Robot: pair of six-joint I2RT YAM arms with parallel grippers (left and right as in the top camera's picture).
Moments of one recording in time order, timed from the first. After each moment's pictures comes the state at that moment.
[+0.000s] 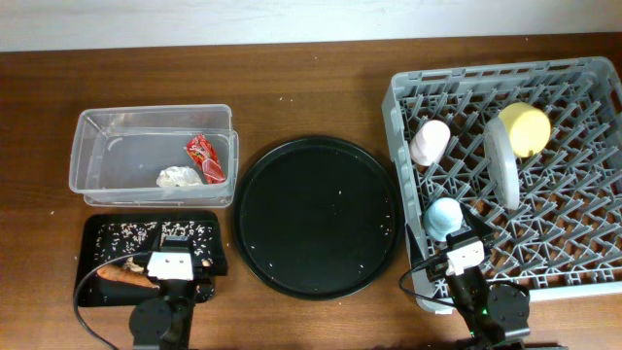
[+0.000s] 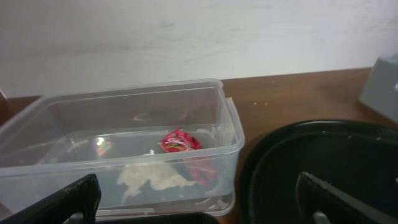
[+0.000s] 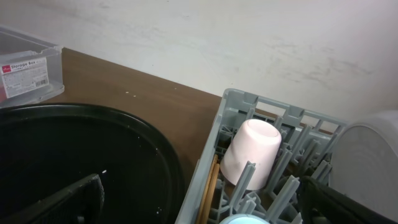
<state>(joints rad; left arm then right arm) -0.05 0.01 0.05 -0.13 -0.02 0.06 0.13 0.01 0.01 -0.06 -0.15 -0.21</state>
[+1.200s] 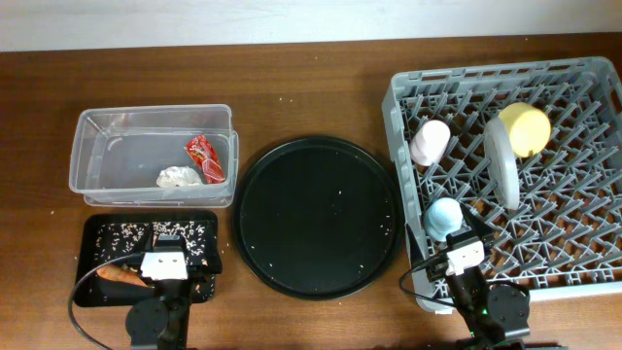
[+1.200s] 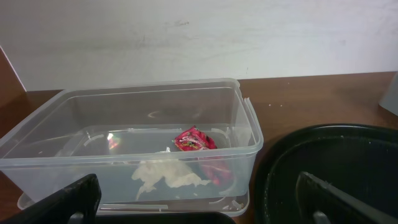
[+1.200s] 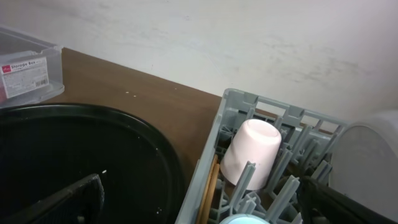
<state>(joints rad) 0.00 0.01 0.05 -0.13 -0.02 0.04 0.13 0.01 0.01 -0.06 -0.15 -0.21</state>
